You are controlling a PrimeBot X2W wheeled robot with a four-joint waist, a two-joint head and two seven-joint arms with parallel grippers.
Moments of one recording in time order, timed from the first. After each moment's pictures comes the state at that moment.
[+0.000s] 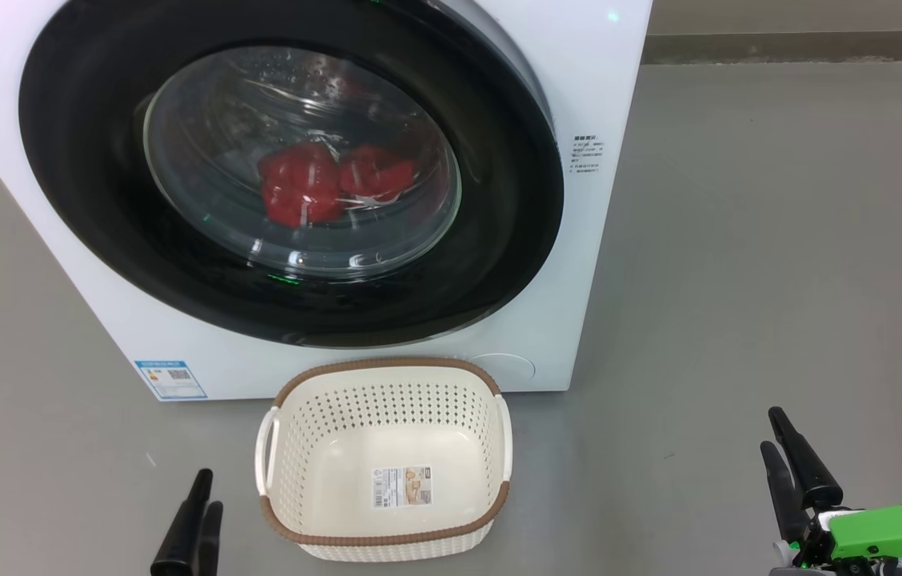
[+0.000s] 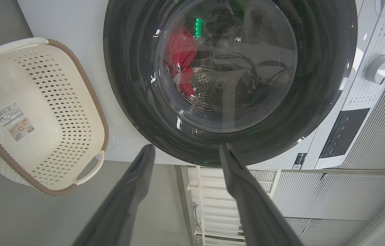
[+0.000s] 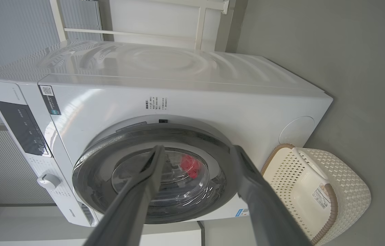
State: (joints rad) left arm -0.02 0.02 0.06 0.32 -1.60 -0.12 0.09; right arm -0.01 -0.02 -0.11 0.33 1.61 0.13 0.09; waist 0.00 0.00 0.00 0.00
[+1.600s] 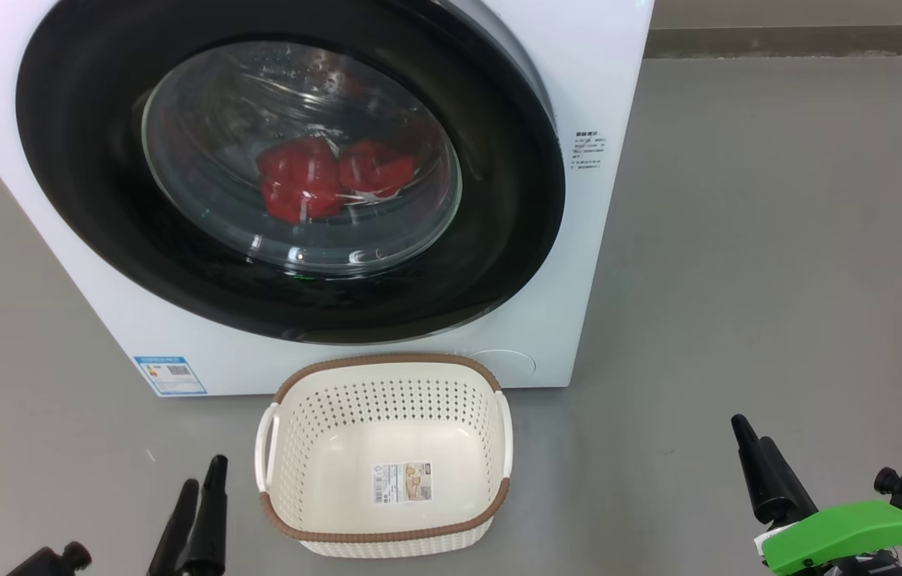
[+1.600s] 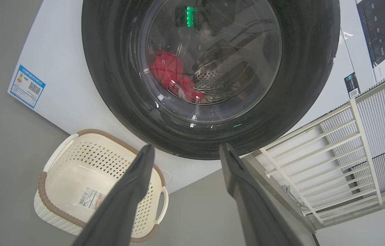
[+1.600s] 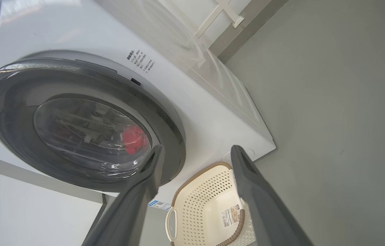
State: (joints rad) left arm 0.01 0.03 0.04 0.21 -0.98 -0.12 -0.04; right arm -0.01 -0.05 -0.02 0.34 1.06 0.13 -0.04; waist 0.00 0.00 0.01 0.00
